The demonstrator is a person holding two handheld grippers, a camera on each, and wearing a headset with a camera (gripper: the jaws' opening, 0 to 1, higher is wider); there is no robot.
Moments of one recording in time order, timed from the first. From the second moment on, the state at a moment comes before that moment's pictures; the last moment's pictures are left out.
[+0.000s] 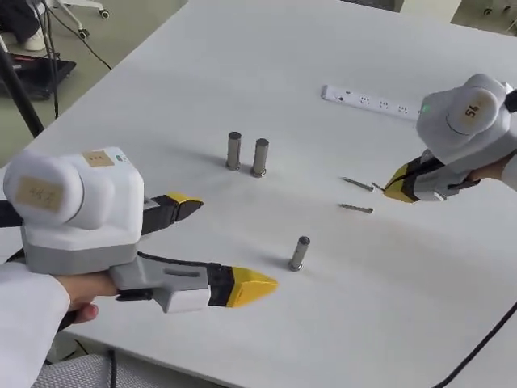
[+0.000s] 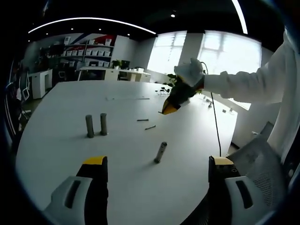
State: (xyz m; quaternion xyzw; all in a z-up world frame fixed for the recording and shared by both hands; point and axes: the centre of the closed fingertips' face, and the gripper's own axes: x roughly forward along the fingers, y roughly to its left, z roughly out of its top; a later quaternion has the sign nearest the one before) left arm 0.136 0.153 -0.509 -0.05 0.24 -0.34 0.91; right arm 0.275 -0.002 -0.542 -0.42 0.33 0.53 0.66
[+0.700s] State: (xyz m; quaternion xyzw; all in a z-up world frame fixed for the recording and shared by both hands) left arm 0.140 0.124 -0.499 -0.07 0.25 -0.38 0.89; right arm 0.194 0.022 -0.508 -0.39 0.21 0.53 0.72
